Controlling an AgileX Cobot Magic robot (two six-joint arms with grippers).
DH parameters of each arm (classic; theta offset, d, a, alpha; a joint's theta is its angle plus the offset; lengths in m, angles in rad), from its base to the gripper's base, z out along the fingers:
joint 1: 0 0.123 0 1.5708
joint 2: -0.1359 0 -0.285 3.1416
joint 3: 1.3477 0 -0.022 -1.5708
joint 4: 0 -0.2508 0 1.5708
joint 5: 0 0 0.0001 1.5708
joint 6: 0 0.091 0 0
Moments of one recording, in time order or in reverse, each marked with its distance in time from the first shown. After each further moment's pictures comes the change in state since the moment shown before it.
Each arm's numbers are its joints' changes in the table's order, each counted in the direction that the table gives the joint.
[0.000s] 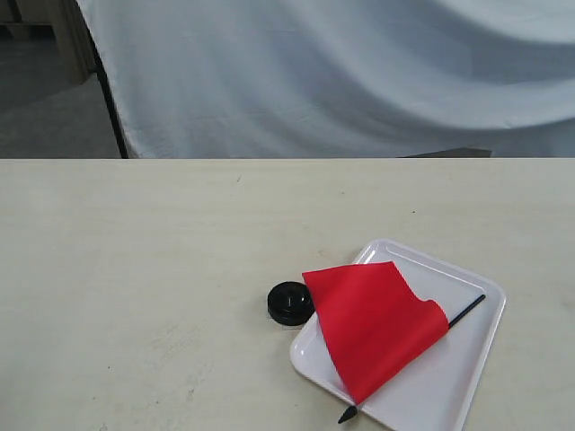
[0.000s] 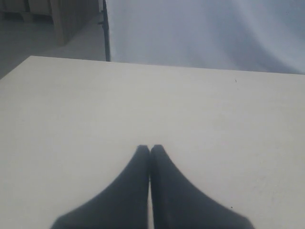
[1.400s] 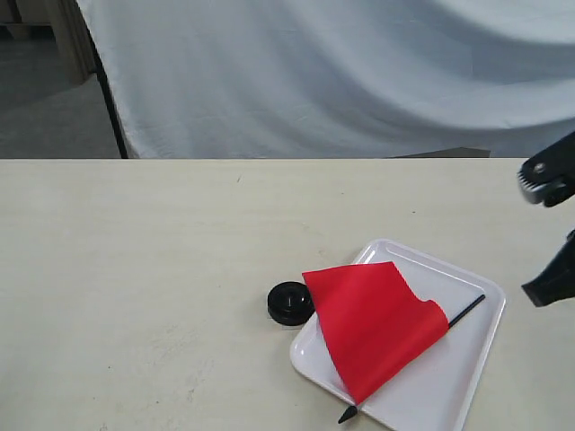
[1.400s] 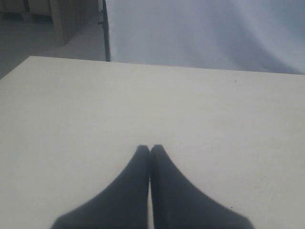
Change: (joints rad) left arm 0.000 0.000 0.000 0.000 0.000 0.000; right arm 0.213 -1.212 -0.436 0.211 0.391 -0.371
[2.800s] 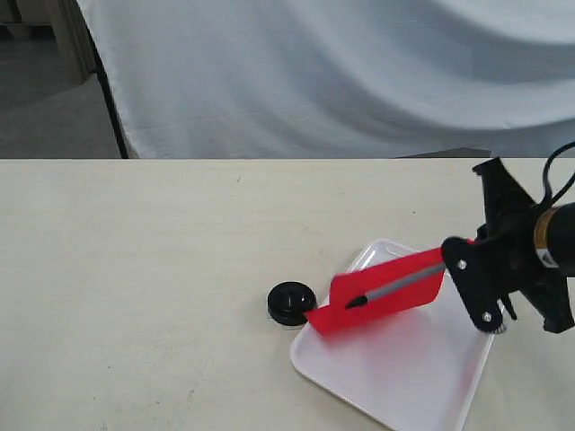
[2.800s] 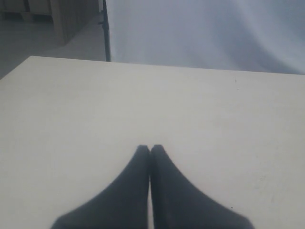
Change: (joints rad) left arm 0.000 0.000 0.000 0.000 0.000 0.000; right arm 0.027 -0.248 0.063 0.409 -0.505 -0.978
